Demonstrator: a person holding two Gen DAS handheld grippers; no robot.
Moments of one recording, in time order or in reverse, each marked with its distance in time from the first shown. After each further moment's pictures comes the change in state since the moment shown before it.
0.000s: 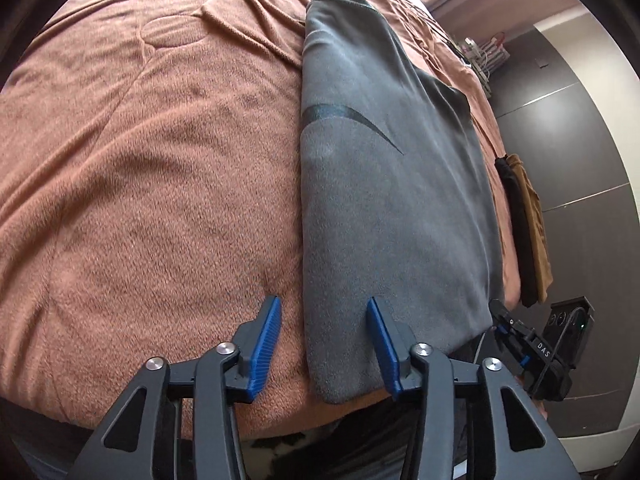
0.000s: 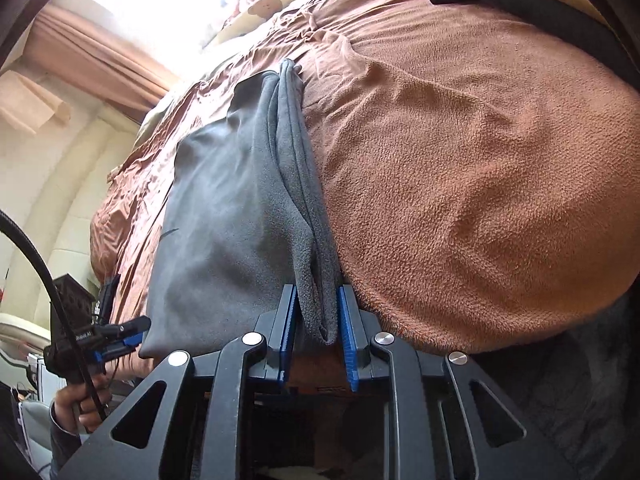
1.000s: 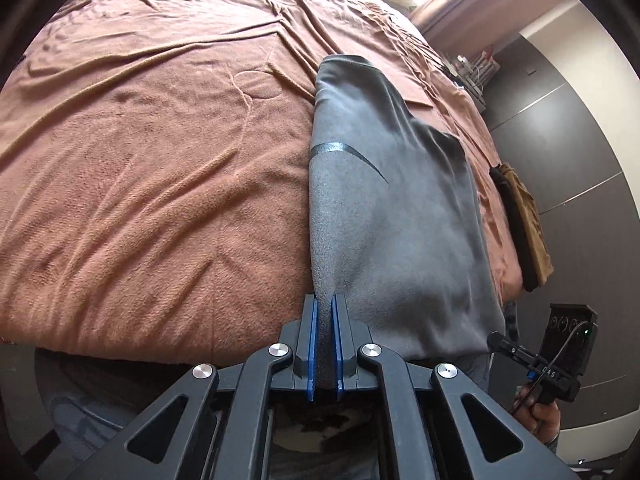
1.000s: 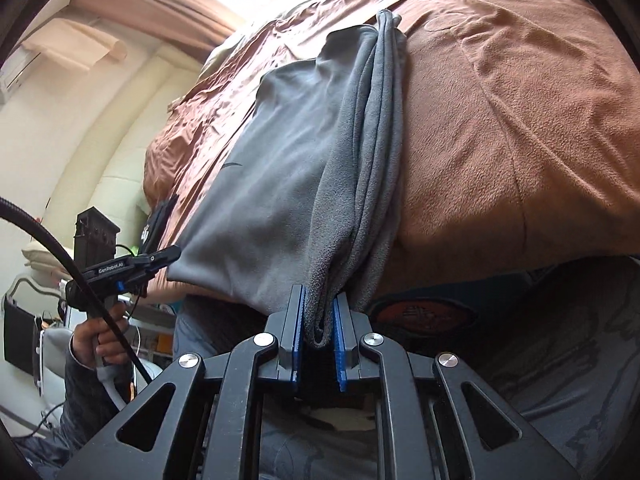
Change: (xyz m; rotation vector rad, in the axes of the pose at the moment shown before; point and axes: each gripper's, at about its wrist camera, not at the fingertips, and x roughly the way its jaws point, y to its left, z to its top) left arm -0.087 0.037 -0.026 0.077 -0.092 0.050; right arm 0.023 0.054 -0.029 -0.136 0.173 0.173
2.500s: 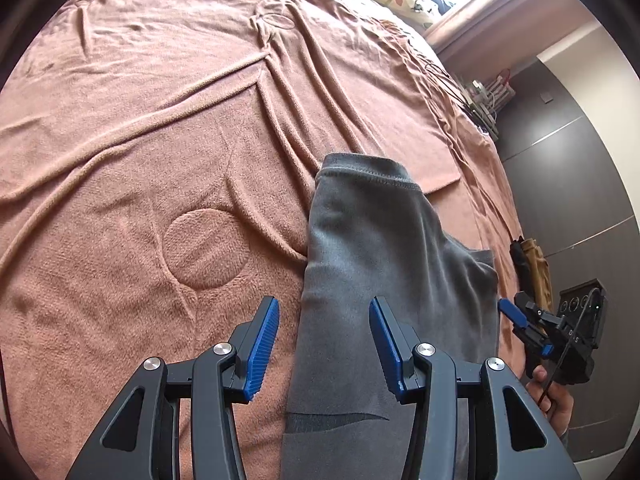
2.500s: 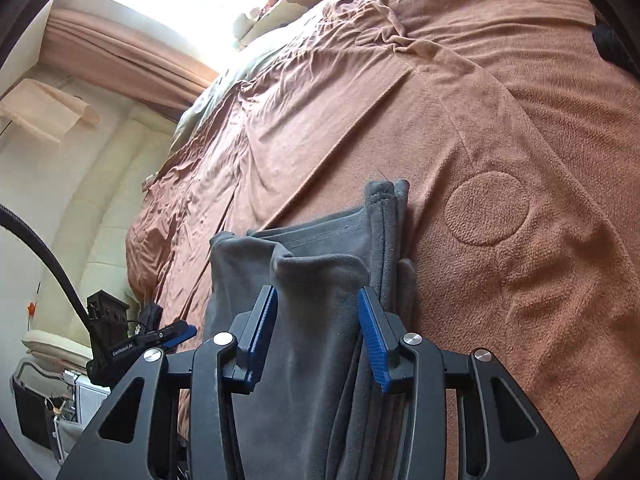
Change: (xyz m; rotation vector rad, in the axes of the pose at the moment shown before) left arm 0.085 0.002 0.172 -0.052 -0.034 -0.022; right arm 0.097 -0.052 0.224 0.124 -0.120 -0.004
